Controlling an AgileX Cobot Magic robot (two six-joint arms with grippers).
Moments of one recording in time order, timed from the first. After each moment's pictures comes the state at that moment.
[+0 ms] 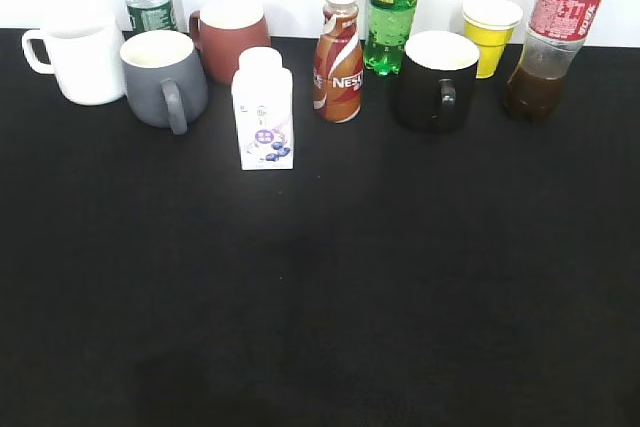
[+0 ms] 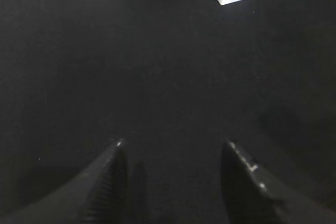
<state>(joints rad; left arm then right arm) -0.36 0.12 -0.52 0.01 1.07 -0.05 0.45 0.06 -0.51 -0.05 1.04 0.10</state>
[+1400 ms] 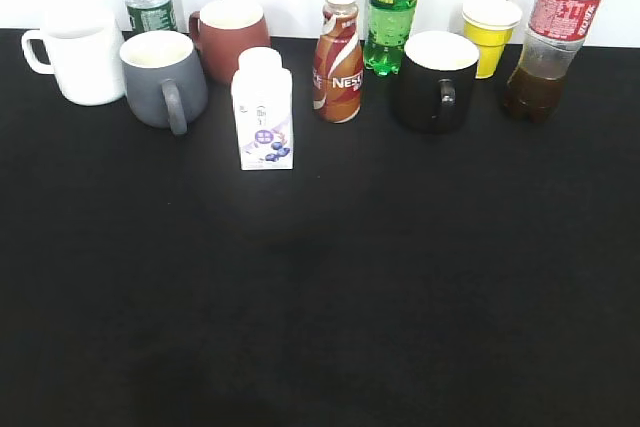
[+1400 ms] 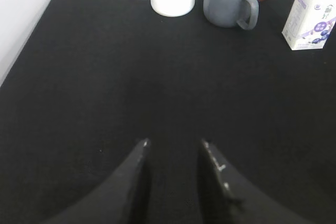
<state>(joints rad) -0.08 -0.01 -0.52 0.01 1.06 -0.05 -0.02 -0.01 -0.51 -0.05 1.04 0.10</state>
